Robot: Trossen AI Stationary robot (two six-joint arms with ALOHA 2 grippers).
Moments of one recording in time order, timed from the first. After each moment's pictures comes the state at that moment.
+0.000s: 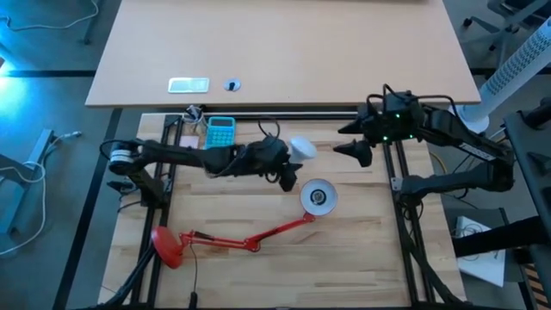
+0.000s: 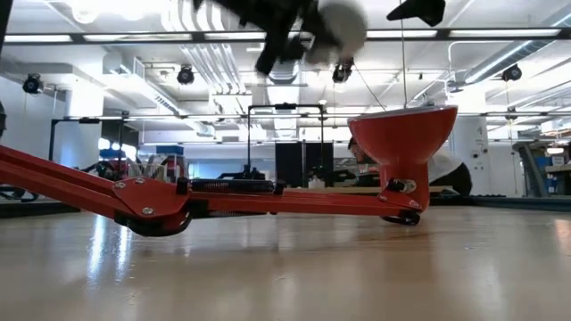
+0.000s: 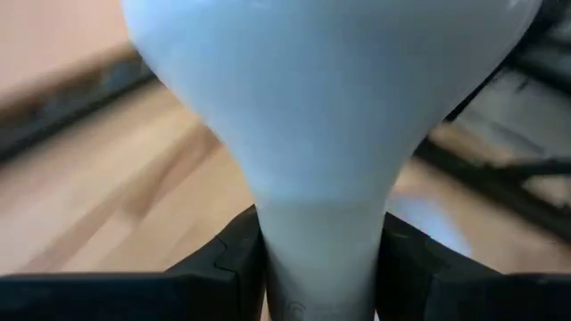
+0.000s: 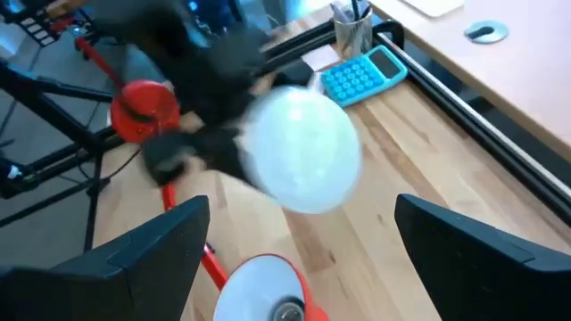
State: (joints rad) left arm 0.03 1.67 1.29 -0.03 -0.27 -0.42; right arm -0.31 1.00 1.31 -0.83 -0.19 0.23
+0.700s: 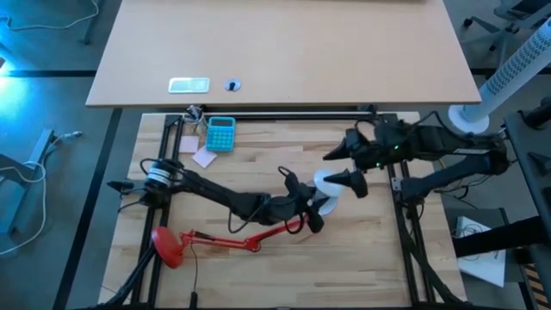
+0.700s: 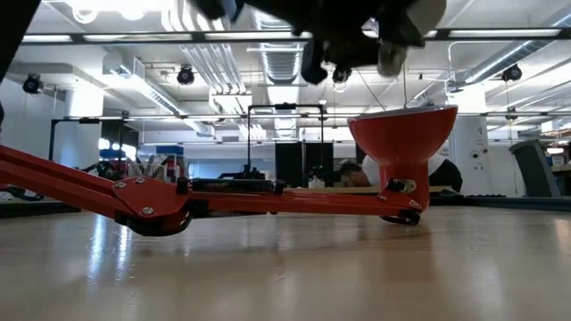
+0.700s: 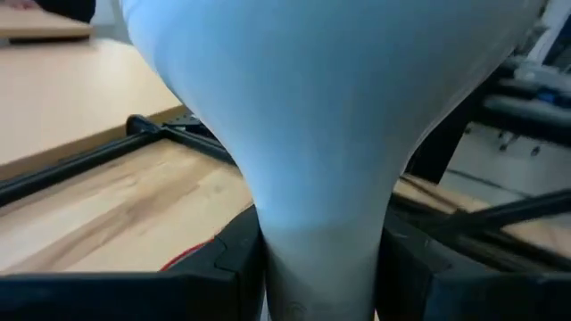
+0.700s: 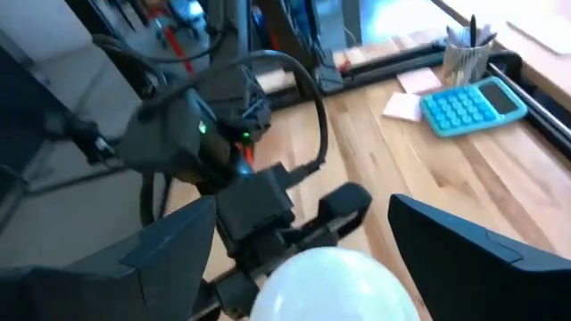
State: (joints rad) left arm -0.24 2.04 1.42 0.46 -0.67 -0.26; right arm 0.10 1.07 1.32 -0.68 0.01 0.29
